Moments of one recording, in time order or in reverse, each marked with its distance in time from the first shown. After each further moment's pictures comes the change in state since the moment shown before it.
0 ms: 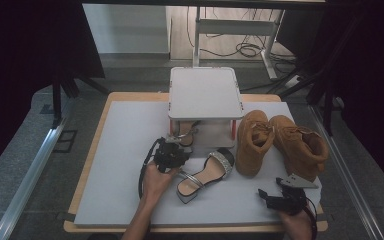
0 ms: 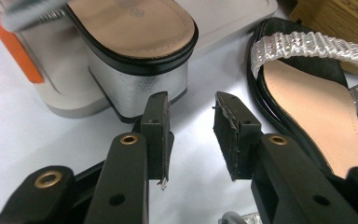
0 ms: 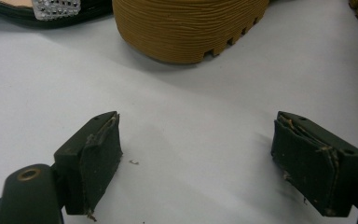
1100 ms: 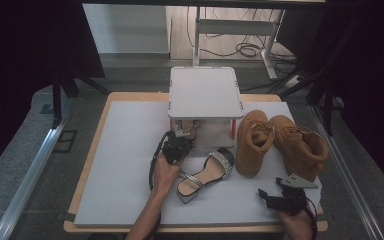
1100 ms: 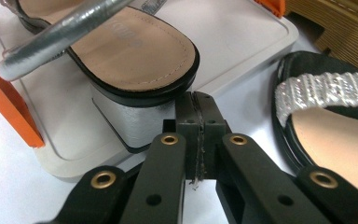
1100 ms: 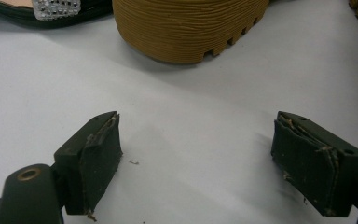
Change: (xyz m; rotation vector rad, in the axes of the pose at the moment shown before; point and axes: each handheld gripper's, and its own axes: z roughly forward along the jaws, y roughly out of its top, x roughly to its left) left arm 0.000 0.023 0.026 -0.064 0.071 0.054; right arm 0.000 0.000 0.000 0.000 0.000 0.000
